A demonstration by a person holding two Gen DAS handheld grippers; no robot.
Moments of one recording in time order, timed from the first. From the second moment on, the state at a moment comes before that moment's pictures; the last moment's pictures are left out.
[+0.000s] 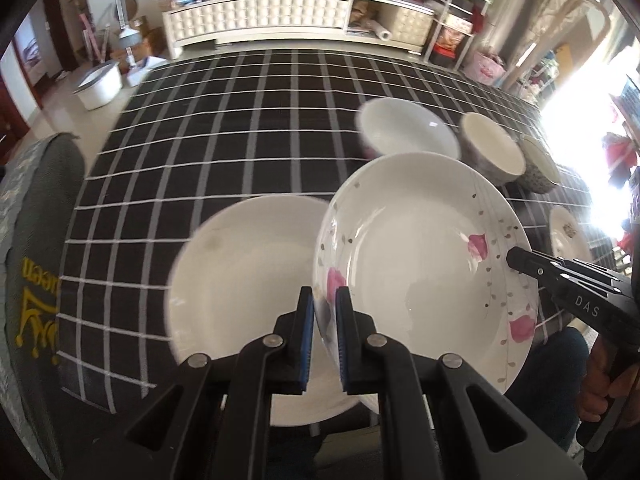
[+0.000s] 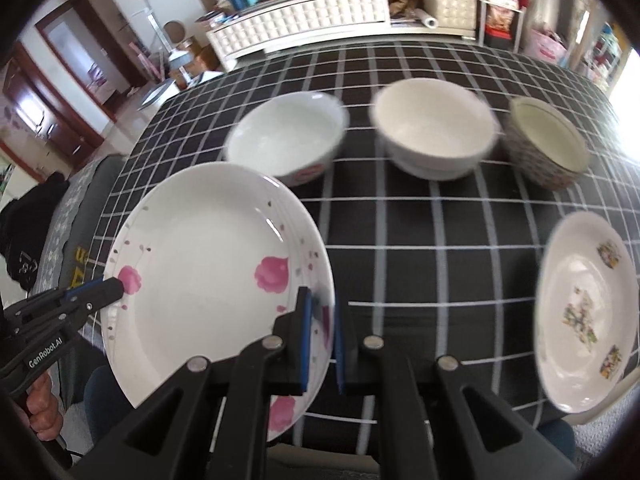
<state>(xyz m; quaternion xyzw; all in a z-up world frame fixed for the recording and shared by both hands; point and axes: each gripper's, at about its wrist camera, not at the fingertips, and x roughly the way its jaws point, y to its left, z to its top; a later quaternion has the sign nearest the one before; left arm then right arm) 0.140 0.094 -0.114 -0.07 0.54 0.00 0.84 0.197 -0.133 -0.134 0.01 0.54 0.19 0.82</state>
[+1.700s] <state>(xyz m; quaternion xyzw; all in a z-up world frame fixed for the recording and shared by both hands) 0.125 0.153 -0.140 -0.12 0.55 0.03 0.83 0.193 -0.033 -0.143 -0.06 0.53 0.23 0.81</state>
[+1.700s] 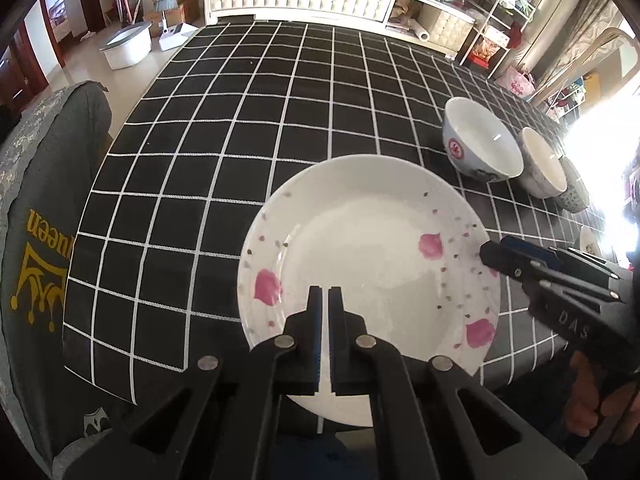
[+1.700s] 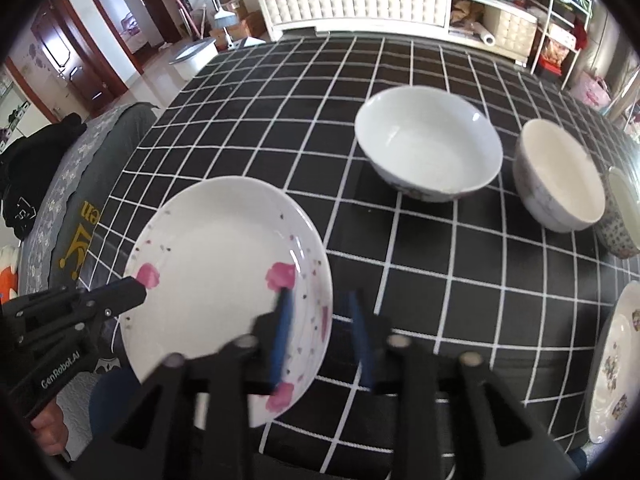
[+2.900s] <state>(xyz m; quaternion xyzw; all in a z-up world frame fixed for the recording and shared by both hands) 0.110 -0.056 0.003 -0.04 0.44 -0.12 0.89 0.143 -0.235 -0.013 0.01 0.41 0.11 0.90</state>
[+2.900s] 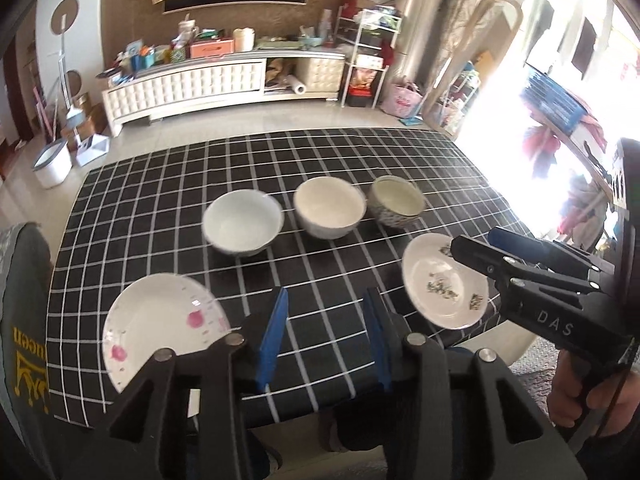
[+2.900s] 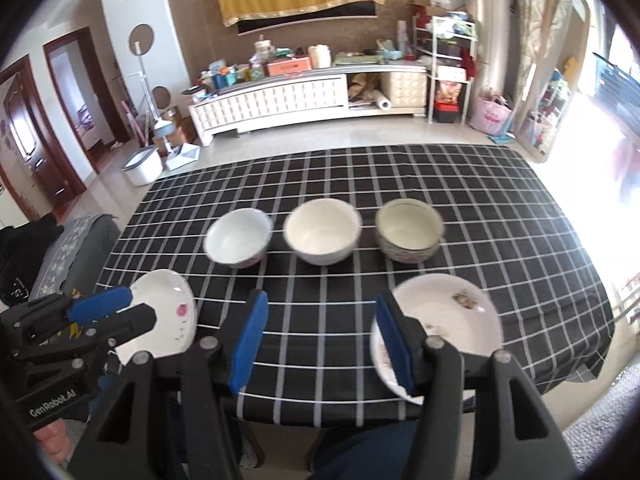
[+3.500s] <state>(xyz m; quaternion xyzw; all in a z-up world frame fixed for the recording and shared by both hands) 0.164 -0.167 -0.067 -0.01 0.50 -0.17 0.85 0.158 -0.354 -0.070 0.02 0.47 0.04 0.88</state>
